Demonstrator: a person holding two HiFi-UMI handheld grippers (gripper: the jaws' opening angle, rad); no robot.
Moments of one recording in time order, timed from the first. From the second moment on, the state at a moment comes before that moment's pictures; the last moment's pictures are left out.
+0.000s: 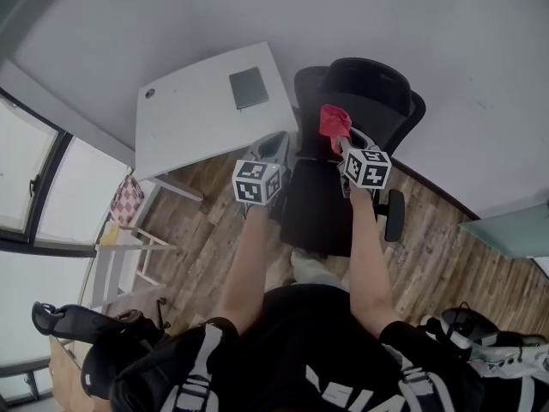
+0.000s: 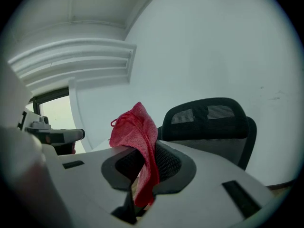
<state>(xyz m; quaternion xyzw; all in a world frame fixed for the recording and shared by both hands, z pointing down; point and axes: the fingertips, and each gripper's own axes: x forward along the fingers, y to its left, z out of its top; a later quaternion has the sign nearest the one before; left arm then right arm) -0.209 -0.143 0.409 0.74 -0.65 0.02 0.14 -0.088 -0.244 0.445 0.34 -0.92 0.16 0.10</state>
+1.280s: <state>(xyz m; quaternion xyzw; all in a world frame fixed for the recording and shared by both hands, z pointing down) -0.263 -0.340 0.439 0.76 -0.63 0.05 0.15 -0.162 -0.427 0.492 0.35 -0.91 0.21 0.13</state>
